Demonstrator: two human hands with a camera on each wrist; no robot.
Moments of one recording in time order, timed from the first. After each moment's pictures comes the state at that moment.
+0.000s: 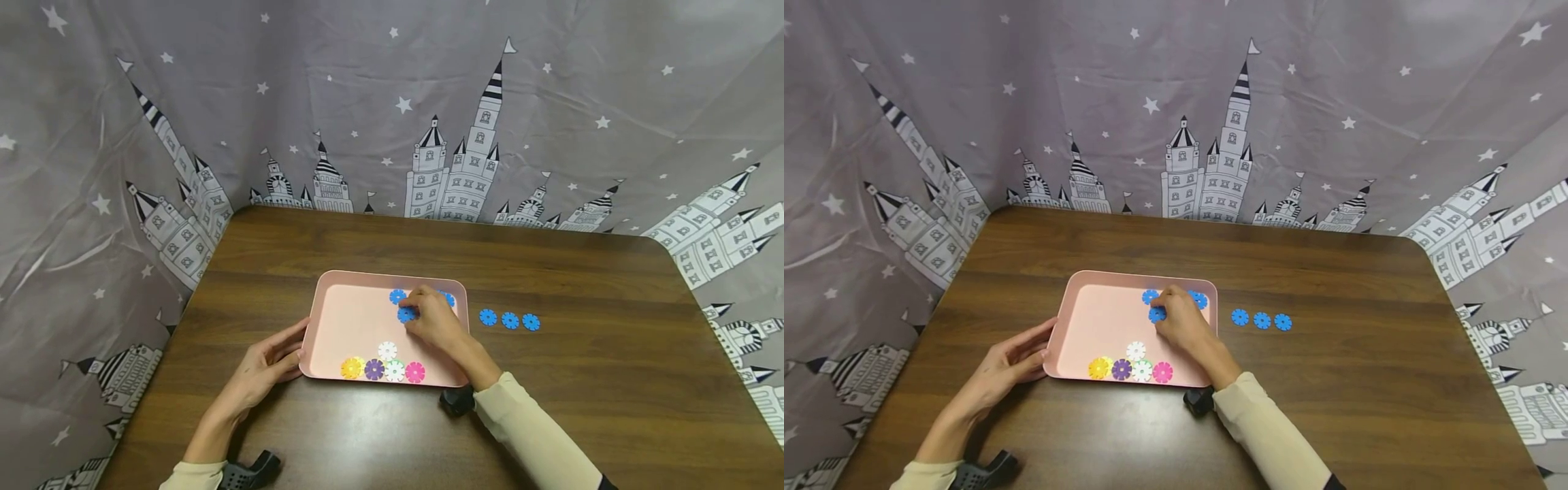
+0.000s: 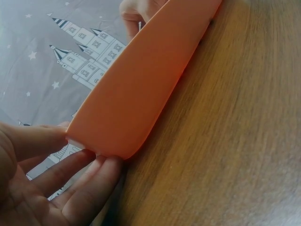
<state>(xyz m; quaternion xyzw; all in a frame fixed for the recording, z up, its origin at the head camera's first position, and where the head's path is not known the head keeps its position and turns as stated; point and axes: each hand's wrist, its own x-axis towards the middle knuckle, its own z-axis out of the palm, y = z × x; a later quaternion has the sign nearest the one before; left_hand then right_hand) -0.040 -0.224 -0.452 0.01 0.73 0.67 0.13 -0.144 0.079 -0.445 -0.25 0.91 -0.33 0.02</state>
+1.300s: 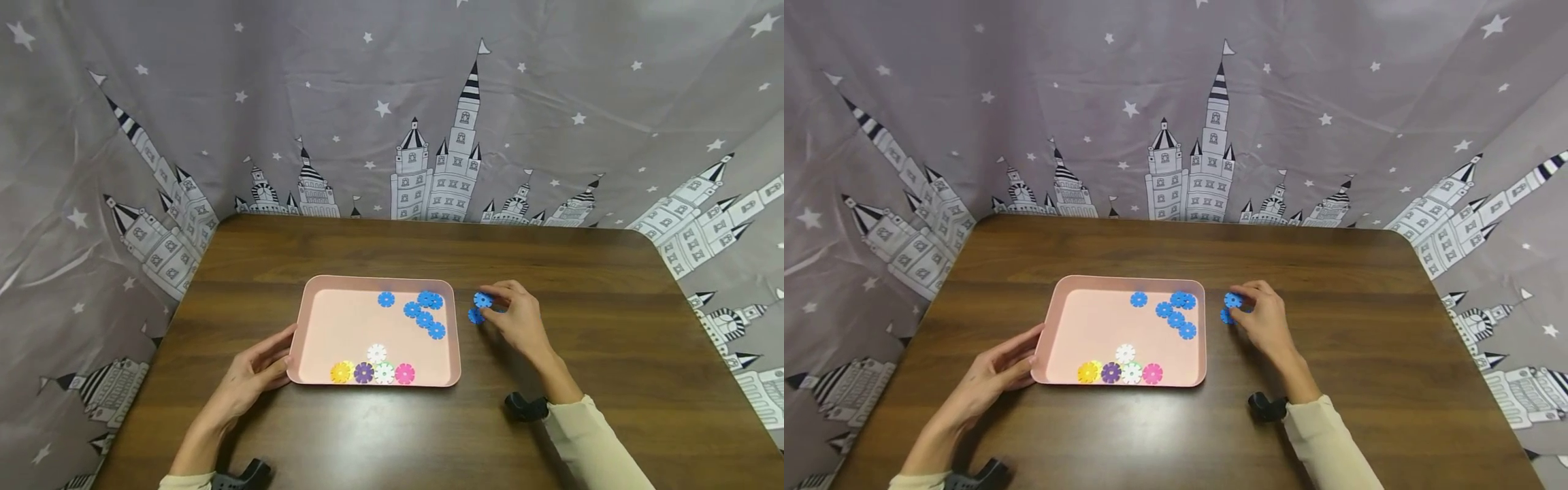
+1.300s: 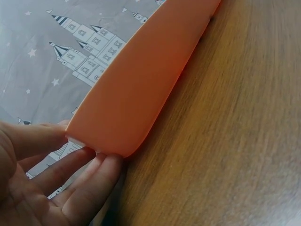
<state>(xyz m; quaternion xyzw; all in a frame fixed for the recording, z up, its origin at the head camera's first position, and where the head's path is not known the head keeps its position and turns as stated) -0.041 -0.223 -0.451 0.02 0.74 0.66 0.13 -0.131 0.219 -0.438 -0.09 0.91 -0.40 -0.08</state>
